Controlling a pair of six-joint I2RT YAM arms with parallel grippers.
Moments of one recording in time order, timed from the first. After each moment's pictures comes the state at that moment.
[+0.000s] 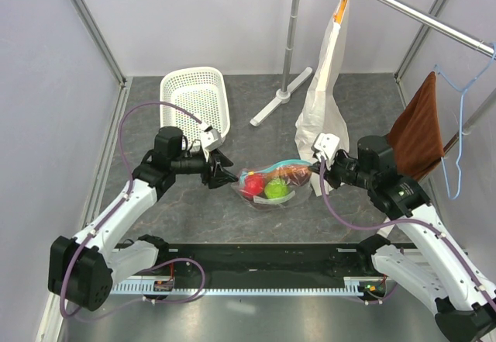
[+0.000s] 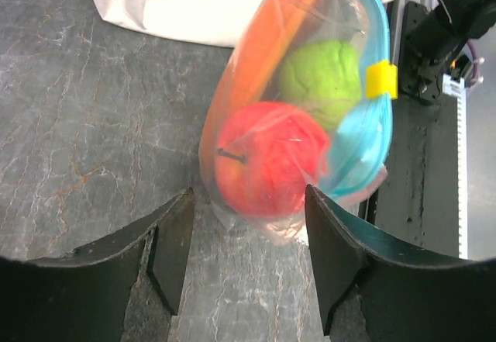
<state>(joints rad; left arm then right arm) -0.36 1.06 0.72 -0.17 0.91 0.23 0.45 0.79 0.87 -0.57 -0.44 -0.44</state>
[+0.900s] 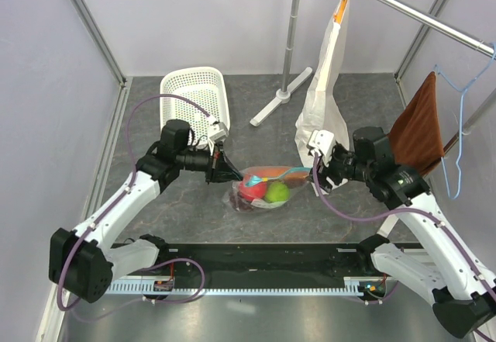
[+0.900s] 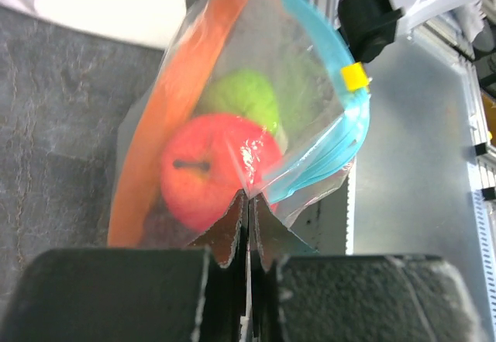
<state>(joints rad) -0.42 1.14 0.82 -0.25 1.02 0.02 0.45 0.86 0.95 -0.69 -0.44 -0.53</state>
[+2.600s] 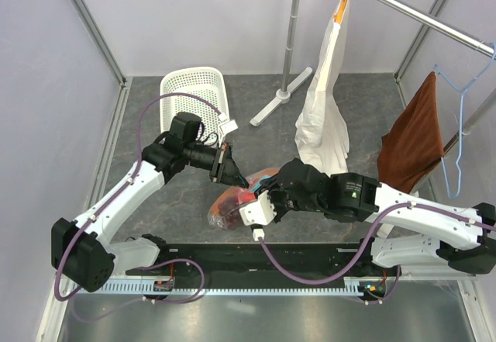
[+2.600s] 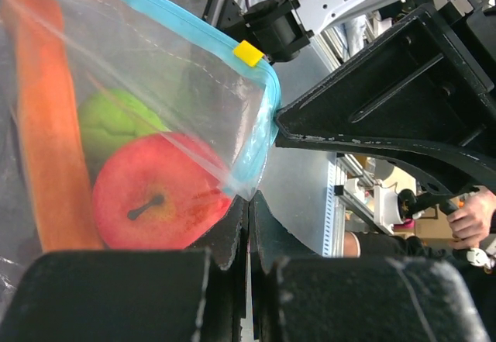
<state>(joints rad) -0.50 1.19 0.99 -0.48 1.09 -0.30 1.26 1.15 1.22 -0.74 0.07 -0.98</state>
